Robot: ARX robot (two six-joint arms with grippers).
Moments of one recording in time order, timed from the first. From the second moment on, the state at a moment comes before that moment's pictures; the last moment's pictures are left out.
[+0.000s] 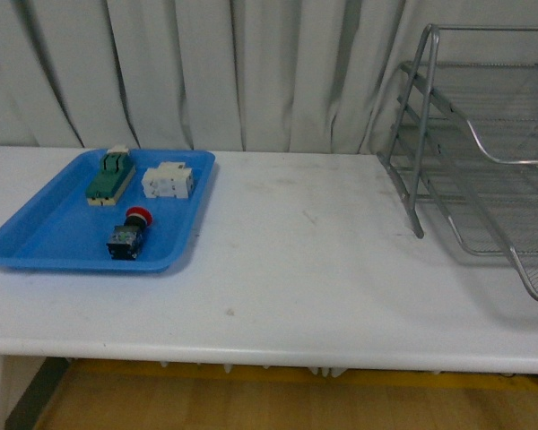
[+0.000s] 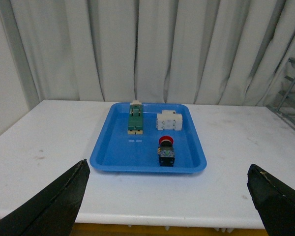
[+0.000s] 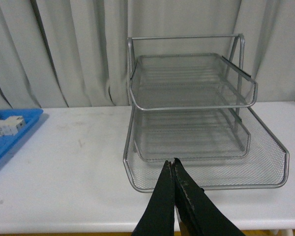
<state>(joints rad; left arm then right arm) 0.00 0.01 0.01 0.00 0.00 0.00 -0.18 0.22 0.01 0.22 -0.18 0.01</state>
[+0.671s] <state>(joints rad) 0.00 0.01 0.01 0.00 0.00 0.00 0.00 0.00 0.01 0.00 0.00 0.00</state>
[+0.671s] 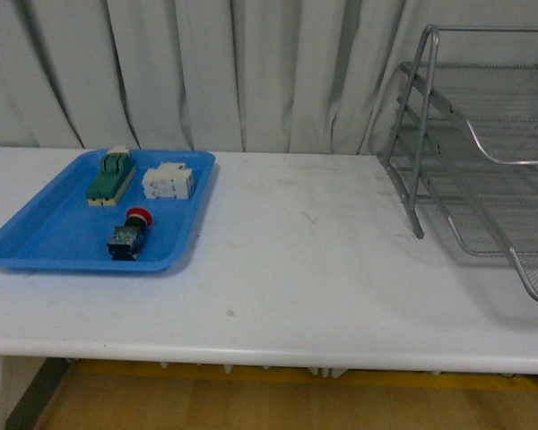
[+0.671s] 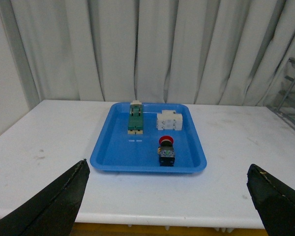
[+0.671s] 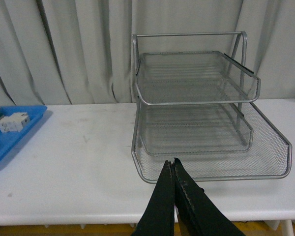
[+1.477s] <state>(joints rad) 0.00 0.01 0.01 0.00 0.00 0.00 0.00 0.00 0.01 0.00 0.00 0.00</state>
